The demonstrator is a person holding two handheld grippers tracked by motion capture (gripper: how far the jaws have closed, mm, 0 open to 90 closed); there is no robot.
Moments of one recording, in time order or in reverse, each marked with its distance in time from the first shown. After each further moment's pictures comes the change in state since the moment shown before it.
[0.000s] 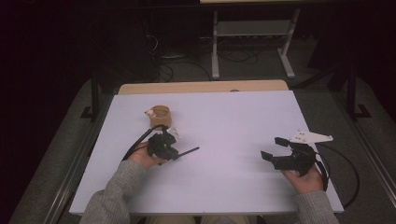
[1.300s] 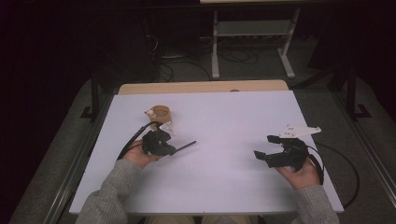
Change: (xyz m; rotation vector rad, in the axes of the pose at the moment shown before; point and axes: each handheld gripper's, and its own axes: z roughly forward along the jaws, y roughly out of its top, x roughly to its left) left arm 0.003 -0.005 -0.026 -0.088 0.006 -0.021; right arm 0.012 0.027 0.013 0.090 0.051 -0.071
